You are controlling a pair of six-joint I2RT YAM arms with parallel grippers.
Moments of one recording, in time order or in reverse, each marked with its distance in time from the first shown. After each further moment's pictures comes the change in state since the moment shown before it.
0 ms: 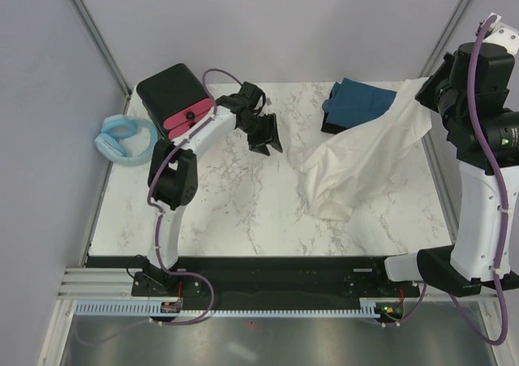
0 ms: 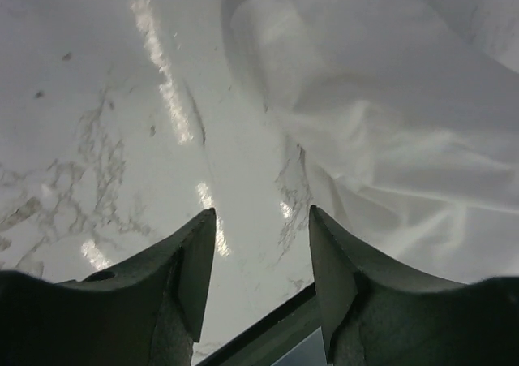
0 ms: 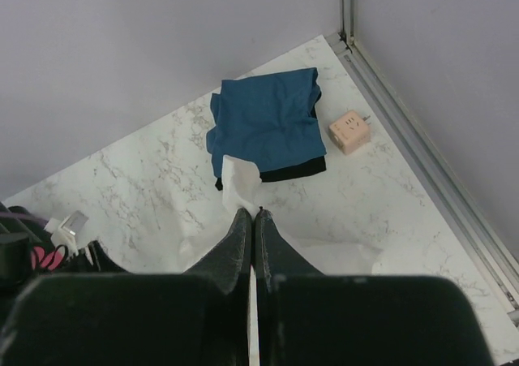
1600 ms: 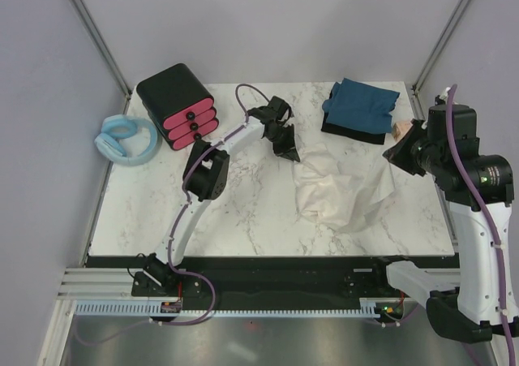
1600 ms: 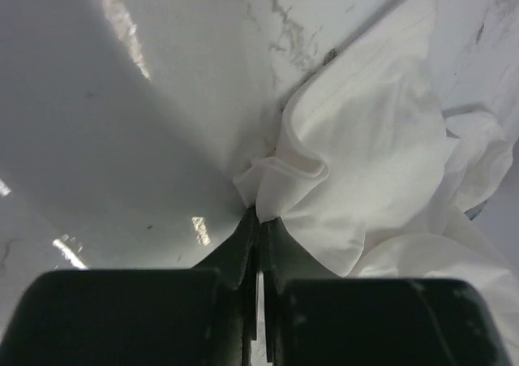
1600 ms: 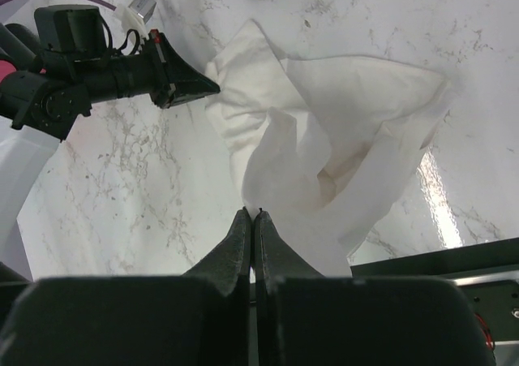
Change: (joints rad) left arm -0.109 0.462 0.423 0.063 0.047 -0.119; right arm 0.000 -0.318 -0.558 -0.097 -0.353 0.180
